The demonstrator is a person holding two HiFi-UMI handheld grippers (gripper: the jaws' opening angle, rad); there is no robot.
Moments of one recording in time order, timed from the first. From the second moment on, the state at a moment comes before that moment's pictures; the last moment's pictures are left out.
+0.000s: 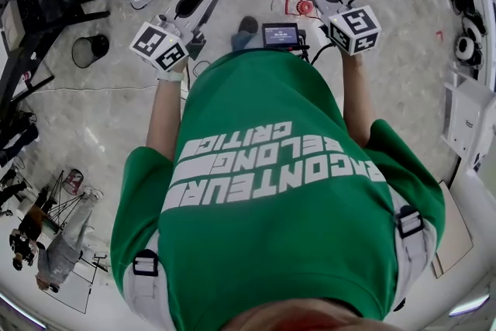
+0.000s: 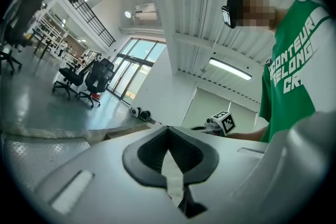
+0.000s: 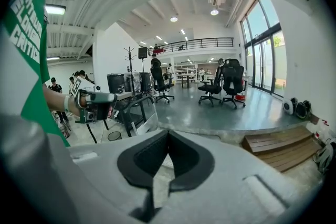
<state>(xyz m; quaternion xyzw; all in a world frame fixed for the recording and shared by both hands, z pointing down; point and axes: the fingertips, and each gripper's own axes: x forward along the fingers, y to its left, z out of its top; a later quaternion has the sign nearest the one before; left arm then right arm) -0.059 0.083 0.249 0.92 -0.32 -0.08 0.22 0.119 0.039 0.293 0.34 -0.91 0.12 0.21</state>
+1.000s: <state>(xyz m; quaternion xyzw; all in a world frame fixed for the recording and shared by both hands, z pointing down) 0.065 0.034 0.257 0.96 -0.16 0.00 0.23 0.261 0.041 0.322 0.49 -0.84 0.16 0.18</state>
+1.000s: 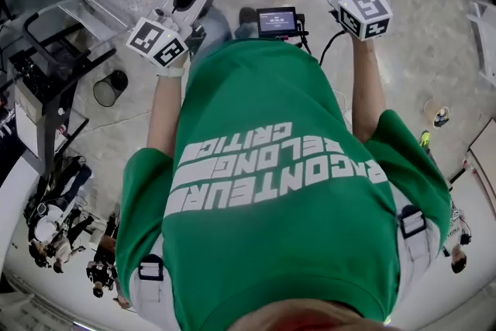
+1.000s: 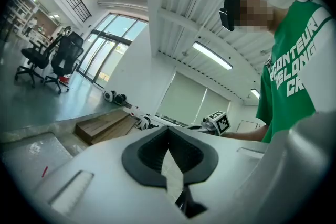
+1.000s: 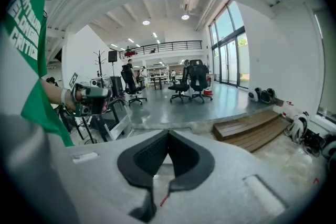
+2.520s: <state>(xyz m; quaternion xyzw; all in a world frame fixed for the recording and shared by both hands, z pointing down) 0.224 0.062 0.614 0.90 -0.02 0.15 0.41 0.343 0.080 0.662 0.61 -0.70 0.28 0.25</state>
